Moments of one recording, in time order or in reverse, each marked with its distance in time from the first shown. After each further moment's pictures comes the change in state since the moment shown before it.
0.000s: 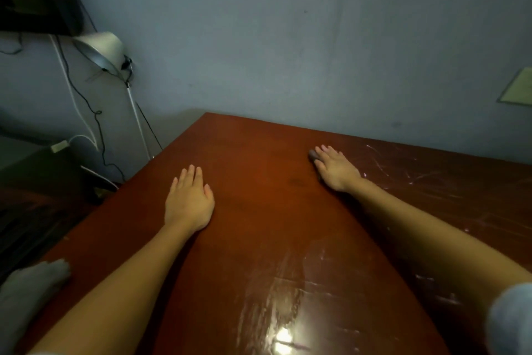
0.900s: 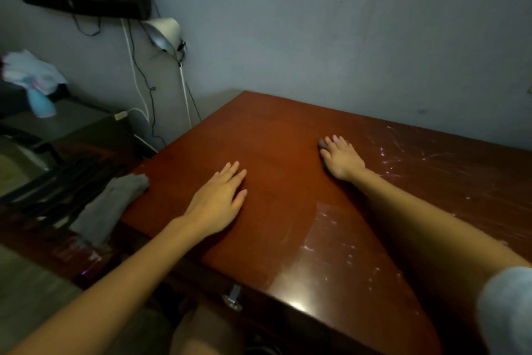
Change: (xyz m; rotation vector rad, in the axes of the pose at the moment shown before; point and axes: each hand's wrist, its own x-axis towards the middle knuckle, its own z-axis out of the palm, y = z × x) left_hand -0.150 -0.014 -0.038 -0.107 -0.041 0.289; right_hand -0.072 -0.053 0.008 0.006 0.004 -0.041
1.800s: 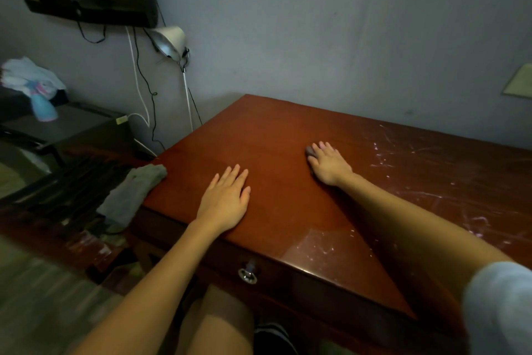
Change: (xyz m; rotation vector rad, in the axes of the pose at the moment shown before) left_hand -0.026 -0.004 0.017 0.033 -0.008 -0.094; right_hand -0.053 -0.044 -0.001 0.008 -0.045 -0.019
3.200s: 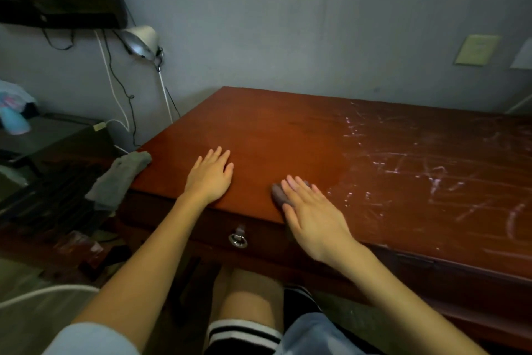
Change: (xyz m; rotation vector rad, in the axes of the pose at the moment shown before) left_hand 0.001 0.000 0.001 0.042 -0.006 -0.017; right_hand -0.223 -0.063 0.029 0.028 0.171 -0.184
